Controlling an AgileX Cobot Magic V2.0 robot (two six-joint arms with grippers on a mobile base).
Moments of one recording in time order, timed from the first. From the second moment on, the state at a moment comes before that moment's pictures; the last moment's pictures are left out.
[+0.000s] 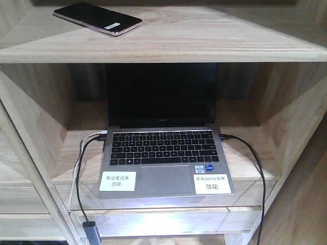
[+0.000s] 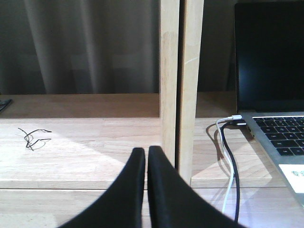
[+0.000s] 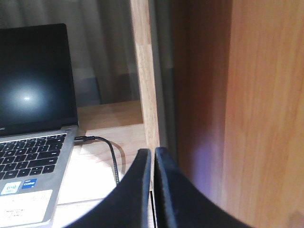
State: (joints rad) left arm 0.06 -0.02 0.03 -0.04 0.20 0.06; right arm -0.09 -0.01 0.03 -0.02 0.17 0.09
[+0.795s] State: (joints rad) left arm 0.06 -0.02 0.03 -0.04 0.20 0.06; right arm -0.09 -0.01 0.03 -0.02 0.17 0.09
